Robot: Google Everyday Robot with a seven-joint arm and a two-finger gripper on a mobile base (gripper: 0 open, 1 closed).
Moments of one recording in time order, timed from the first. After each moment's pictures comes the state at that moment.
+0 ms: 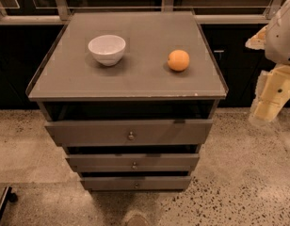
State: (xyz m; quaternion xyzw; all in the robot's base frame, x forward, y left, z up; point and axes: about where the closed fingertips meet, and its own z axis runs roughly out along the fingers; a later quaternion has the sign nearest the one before) arm 0.438 -0.217 0.976 -0.60 0.78 -0.03 0.16
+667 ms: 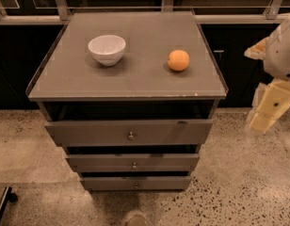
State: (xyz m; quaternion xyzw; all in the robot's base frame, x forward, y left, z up) arm 0.432 -0.215 0.959 -0.60 0.78 -0.02 0.18
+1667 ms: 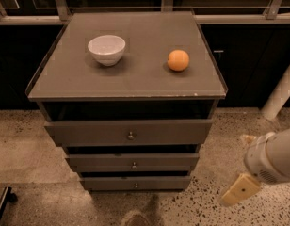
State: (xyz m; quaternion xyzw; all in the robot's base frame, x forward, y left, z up) arm 0.381 -0.233 0.757 -0.47 0.86 0.04 0.21
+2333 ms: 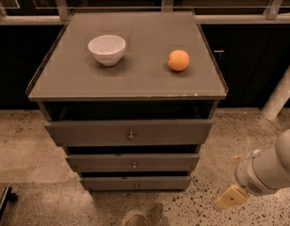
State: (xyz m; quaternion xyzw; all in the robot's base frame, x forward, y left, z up) arm 0.374 -0.237 0.678 -0.44 0.88 0.07 0.17
